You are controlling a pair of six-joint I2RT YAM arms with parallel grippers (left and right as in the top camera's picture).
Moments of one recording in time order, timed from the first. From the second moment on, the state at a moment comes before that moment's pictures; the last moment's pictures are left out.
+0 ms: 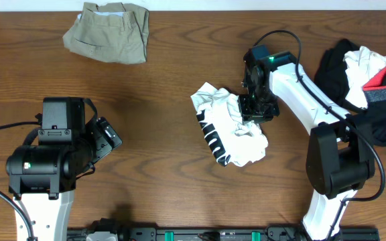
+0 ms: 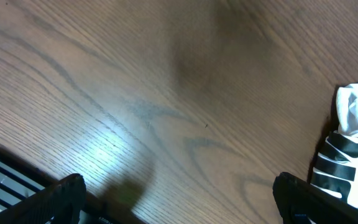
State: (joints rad) left arm -0.02 1.04 1.26 -1.40 -0.11 -0.63; right arm 0.32 2.00 1.53 -1.19 -0.17 0.27
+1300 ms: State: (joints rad) left arm -0.02 1.04 1.26 -1.40 -0.11 -0.63; right arm 0.32 2.00 1.54 -1.28 0.14 0.30
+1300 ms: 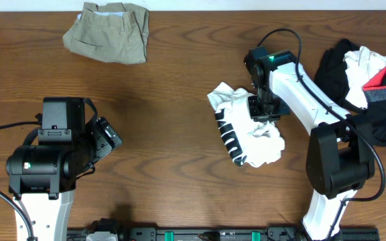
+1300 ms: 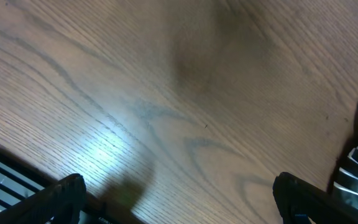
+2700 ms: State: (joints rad) left arm -0.02 1.04 1.26 -1.40 -0.11 -0.63; right arm 0.30 2.00 1.82 -1.30 0.03 0.16
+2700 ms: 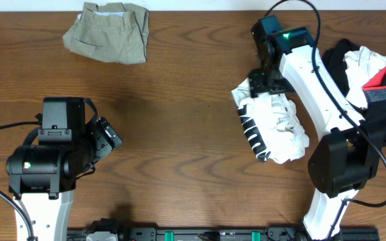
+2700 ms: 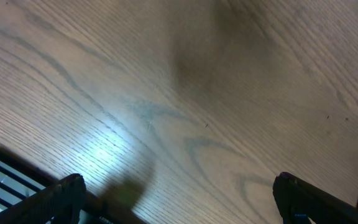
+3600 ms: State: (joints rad) left arm -0.02 1.04 1.26 -1.40 -0.11 -0.63; right arm 0.30 2.01 1.71 -1.19 -0.12 0.05
